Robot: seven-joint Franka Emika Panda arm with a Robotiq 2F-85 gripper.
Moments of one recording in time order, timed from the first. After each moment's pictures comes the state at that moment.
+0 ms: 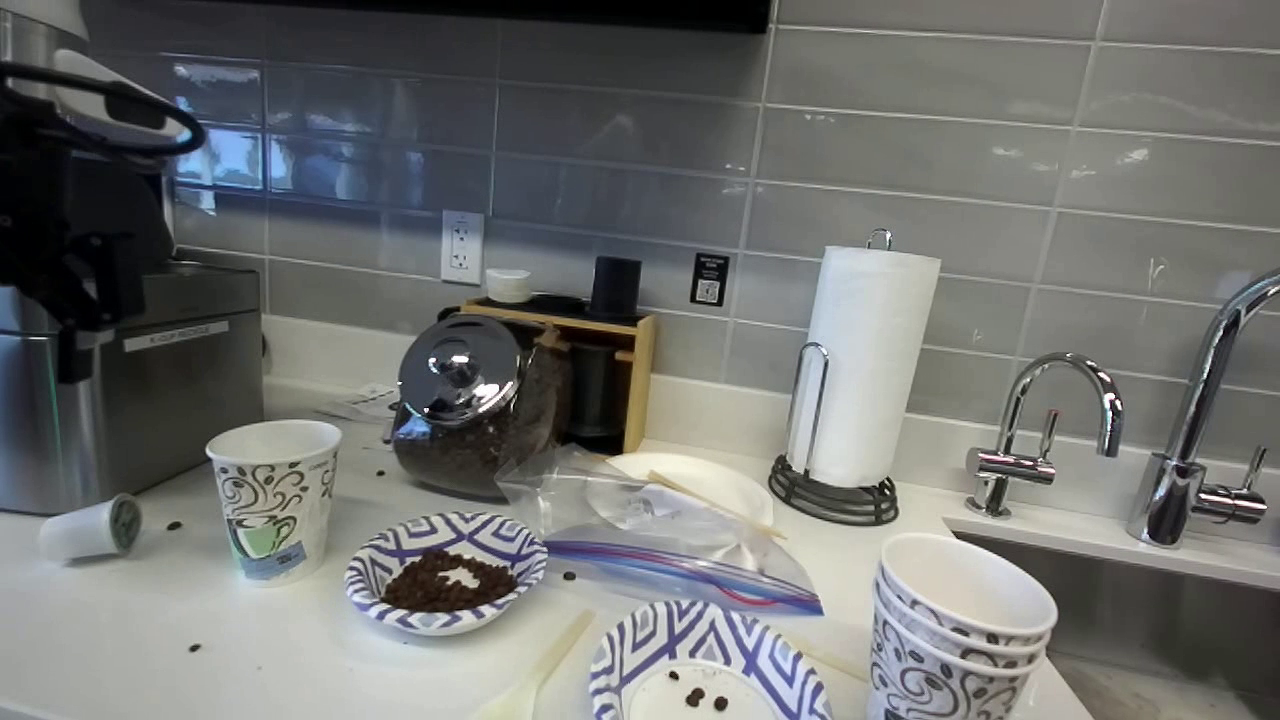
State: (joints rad) arm 0.34 -0.39 0.28 -2.55 0.21 2.18 -0.39
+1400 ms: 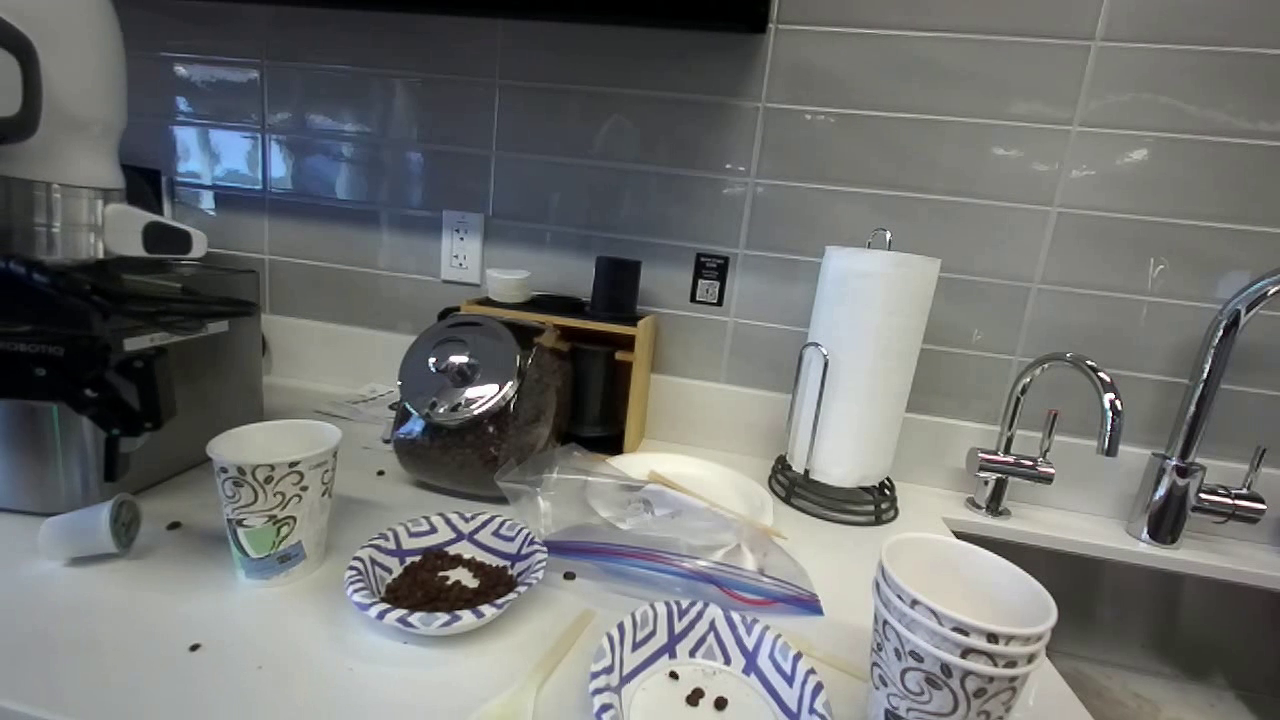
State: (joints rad) arm 0.39 -0.14 0.27 -2.58 0.21 2.49 -0.47
